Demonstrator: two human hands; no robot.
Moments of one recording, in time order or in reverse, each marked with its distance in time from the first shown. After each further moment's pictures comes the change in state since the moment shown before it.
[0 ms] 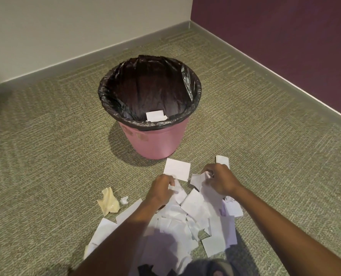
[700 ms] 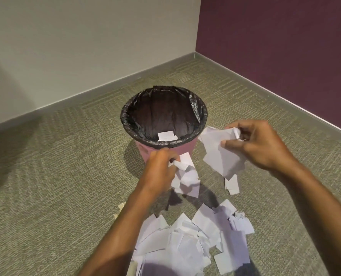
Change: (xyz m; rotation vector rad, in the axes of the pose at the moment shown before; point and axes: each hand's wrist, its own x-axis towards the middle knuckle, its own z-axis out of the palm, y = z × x) left_hand -0.061 0.089 -0.158 0.018 0.329 0.295; right_hand -0.069 -0.117 -0.161 0.414 0.363 -0.182
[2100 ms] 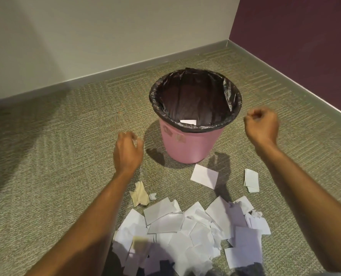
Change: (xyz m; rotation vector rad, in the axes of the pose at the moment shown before) left_hand -0.009 -0.155 -0.010 0.158 0.522 -0.459; right_hand 0.086 0.052 0.084 -0.065 0.477 0.149
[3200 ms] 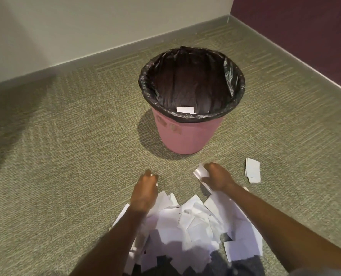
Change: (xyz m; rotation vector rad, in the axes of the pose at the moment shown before) left_hand -0.105 -0.024 0.061 0.306 -0.605 0.173; right_hand -0.098 0.140 0.095 -0.639 -0.896 -0.231
